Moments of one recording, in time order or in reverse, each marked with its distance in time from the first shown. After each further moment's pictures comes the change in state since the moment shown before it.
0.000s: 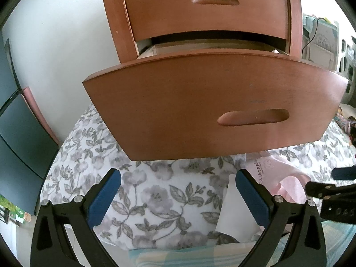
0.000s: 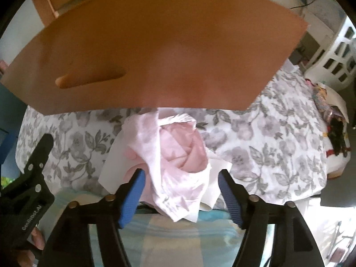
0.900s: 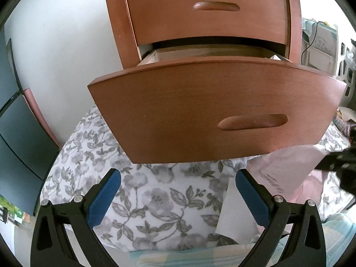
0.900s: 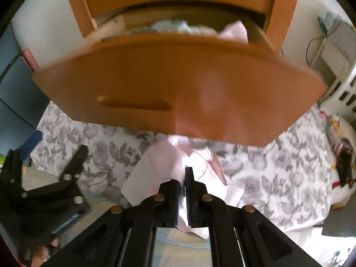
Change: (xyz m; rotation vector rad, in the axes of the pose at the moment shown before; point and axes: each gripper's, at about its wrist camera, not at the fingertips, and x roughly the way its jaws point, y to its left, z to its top) left arm -0.005 0.002 0.000 -0.009 -0.026 0.000; right arm -0.013 0.020 0.008 -0.124 -0.103 0.103
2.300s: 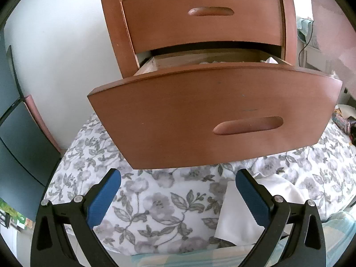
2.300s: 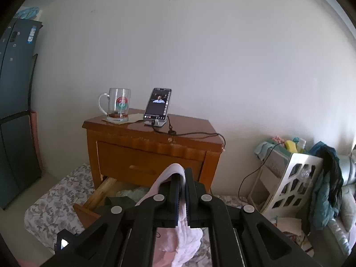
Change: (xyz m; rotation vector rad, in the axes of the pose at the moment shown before) left arm -0.007 -0.005 0.001 0.026 -0.039 0.012; right arm -0.329 0.001 0.028 -0.081 -0.832 -0.210
